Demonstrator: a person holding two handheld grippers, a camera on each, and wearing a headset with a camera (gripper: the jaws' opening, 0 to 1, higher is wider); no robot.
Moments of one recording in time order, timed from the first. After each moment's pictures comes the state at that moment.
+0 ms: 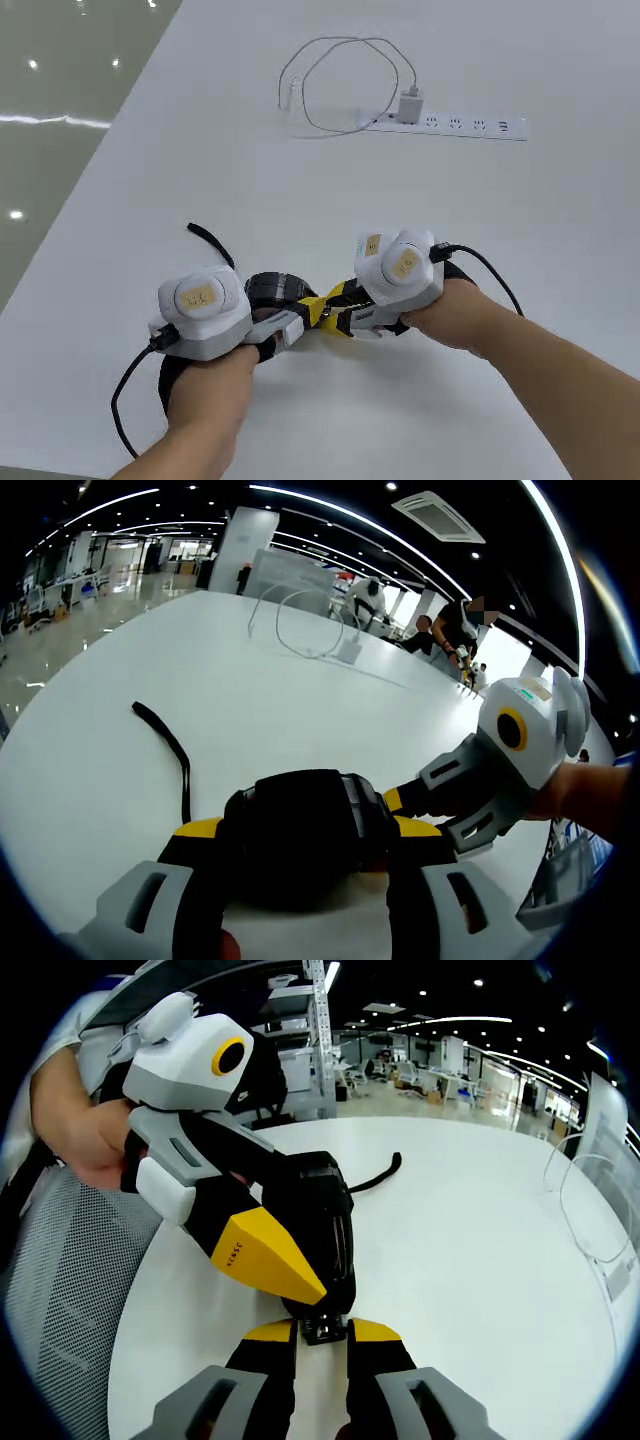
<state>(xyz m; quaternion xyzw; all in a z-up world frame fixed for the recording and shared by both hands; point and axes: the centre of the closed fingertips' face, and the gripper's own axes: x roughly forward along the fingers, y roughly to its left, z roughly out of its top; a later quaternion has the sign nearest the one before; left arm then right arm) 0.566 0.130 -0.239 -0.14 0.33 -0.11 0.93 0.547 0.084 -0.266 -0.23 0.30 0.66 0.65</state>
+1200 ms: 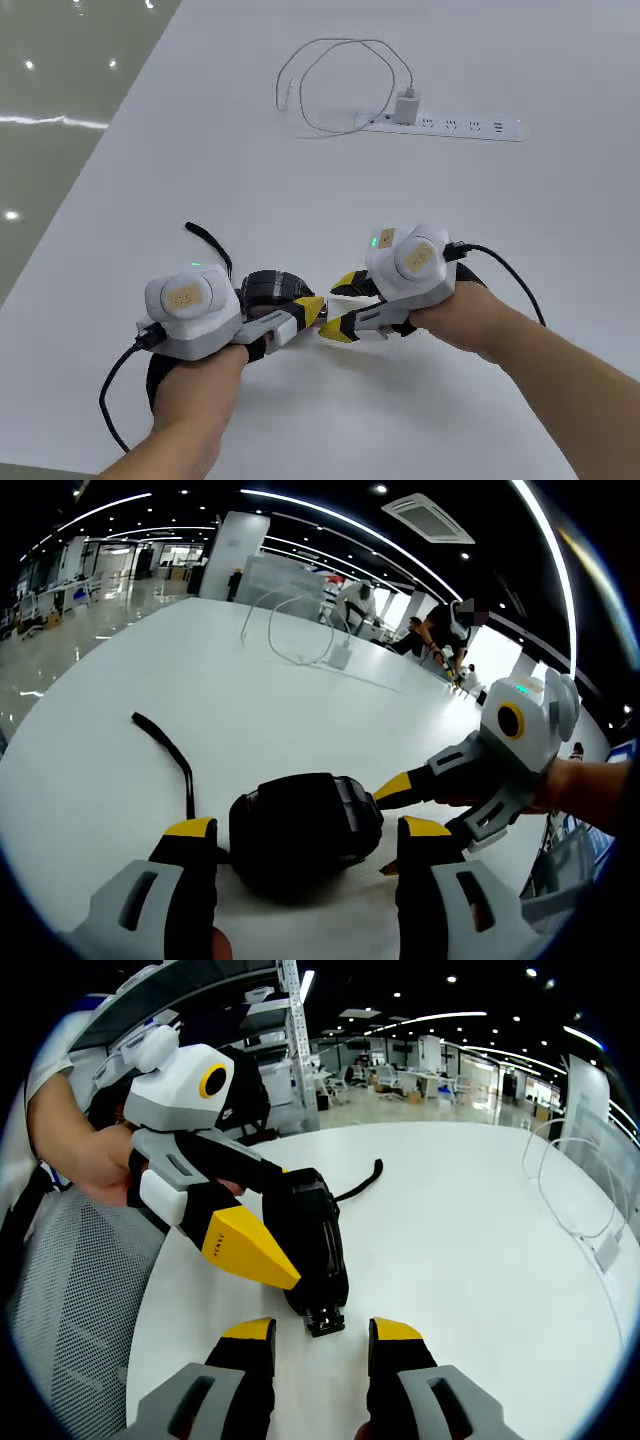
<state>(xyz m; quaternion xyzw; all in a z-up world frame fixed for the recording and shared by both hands) 0.560 0.134 -0.228 -0.13 0.32 -0.13 0.93 0.547 0.070 -0.247 -0.19 0.31 0.63 0.69</state>
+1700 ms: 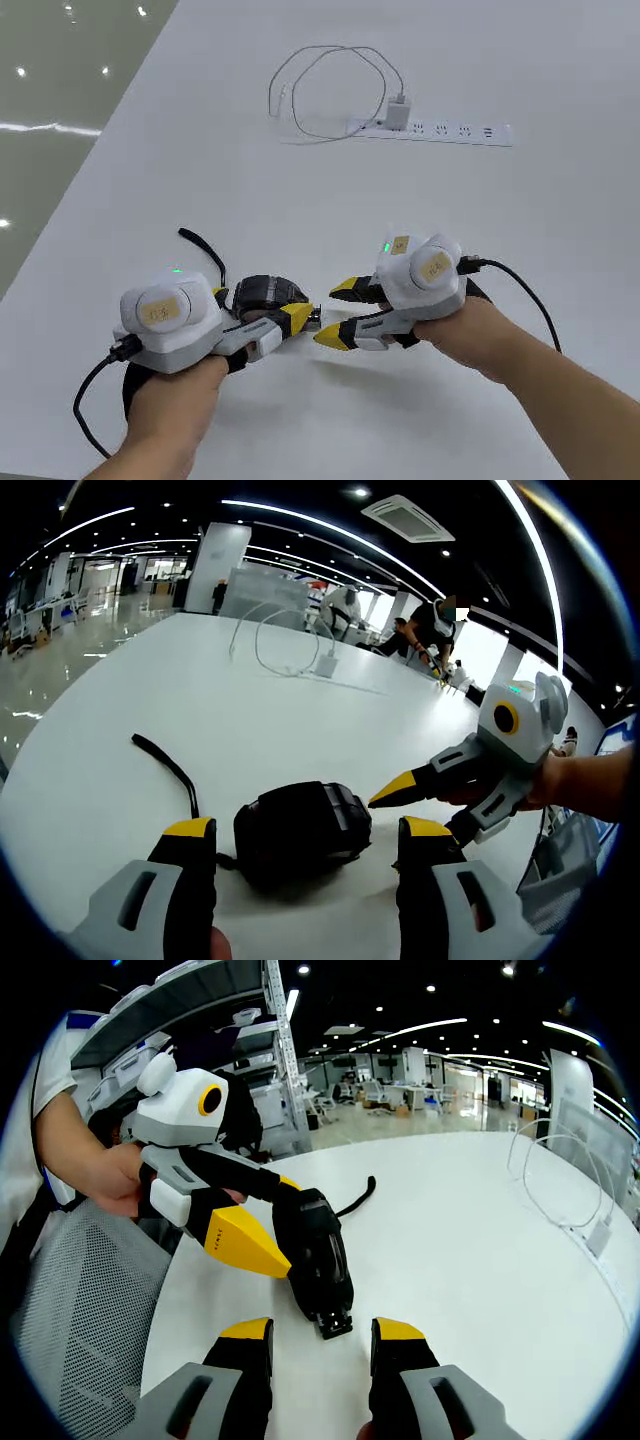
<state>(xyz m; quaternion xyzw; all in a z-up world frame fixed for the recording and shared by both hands) 0.556 0.136 -0.212 -0.11 0.30 -0.15 0.94 0.541 0.066 -0.232 -0.15 0.29 0.62 0.71</state>
